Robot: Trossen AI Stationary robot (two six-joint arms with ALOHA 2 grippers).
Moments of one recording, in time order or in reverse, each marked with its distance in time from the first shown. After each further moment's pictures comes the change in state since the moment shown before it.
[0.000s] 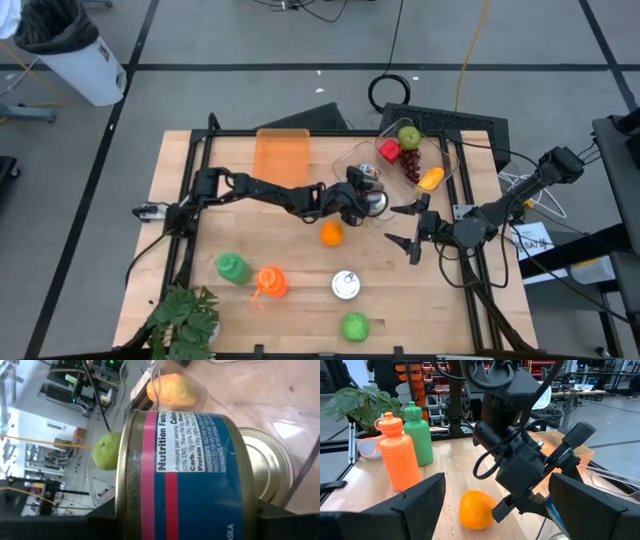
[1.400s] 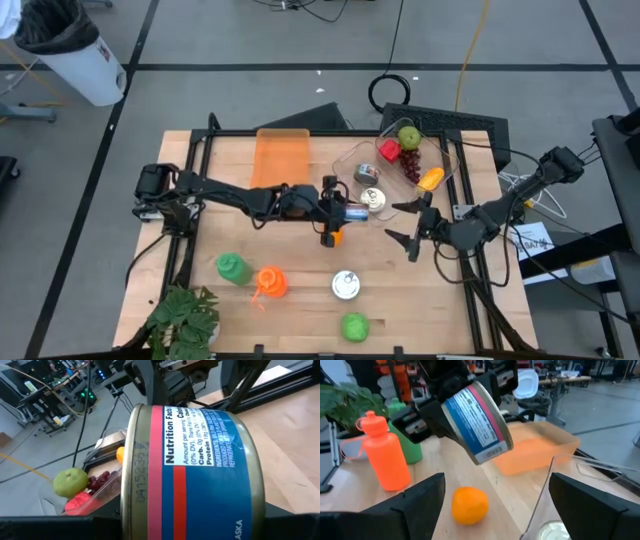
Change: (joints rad) left arm -0.101 -0.424 -0.278 -0.019 0.269 -0.489; right arm 0.000 0.007 0.077 -0.173 0.057 0.114
